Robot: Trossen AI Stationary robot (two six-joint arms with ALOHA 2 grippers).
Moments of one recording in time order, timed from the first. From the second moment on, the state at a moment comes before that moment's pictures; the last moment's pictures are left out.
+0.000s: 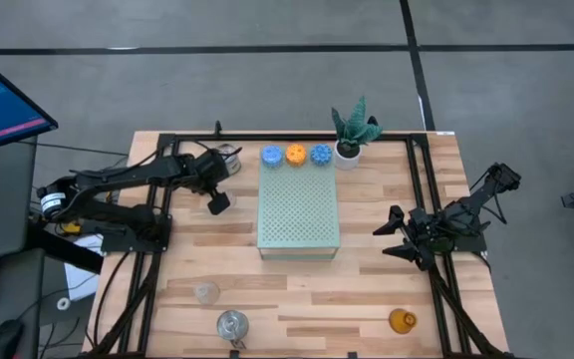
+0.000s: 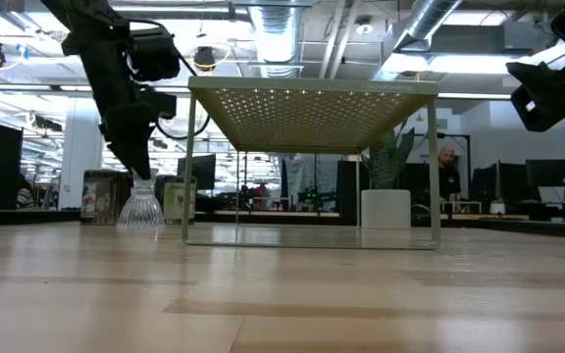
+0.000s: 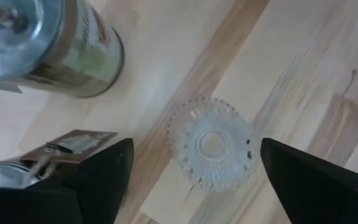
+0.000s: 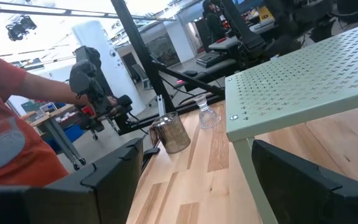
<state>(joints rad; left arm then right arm) 0.45 1.14 0.69 -0.68 -0.09 0.00 0.65 0.03 0.01 0.05 0.42 0.41</state>
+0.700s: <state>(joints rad) 0.45 1.14 0.67 -0.62 -0.10 0.00 0.65 0.02 0.01 0.05 0.42 0.41</state>
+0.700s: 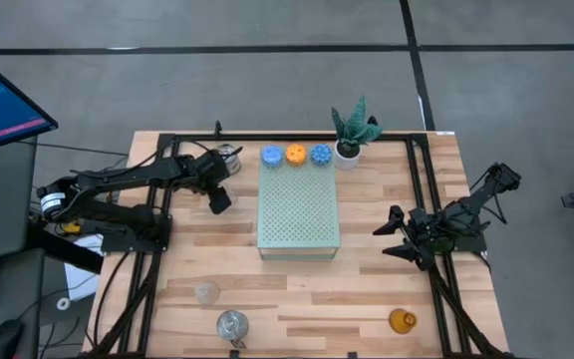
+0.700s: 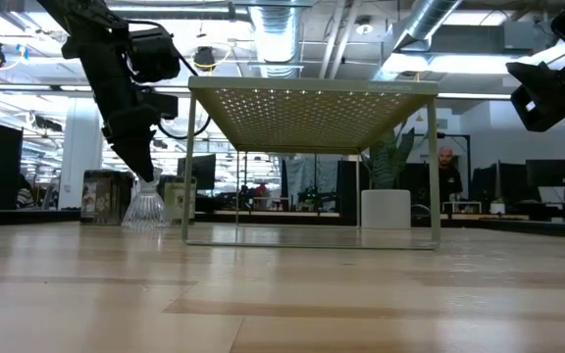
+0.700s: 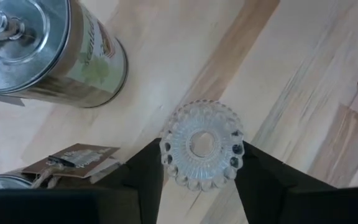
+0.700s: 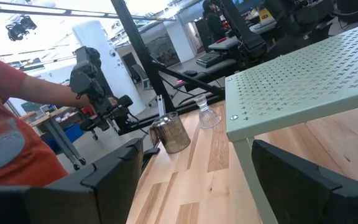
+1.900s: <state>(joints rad) 0.40 0.97 1.08 -0.86 -0.05 -0.18 0.65 0.03 0.01 0.05 0.42 0.41</state>
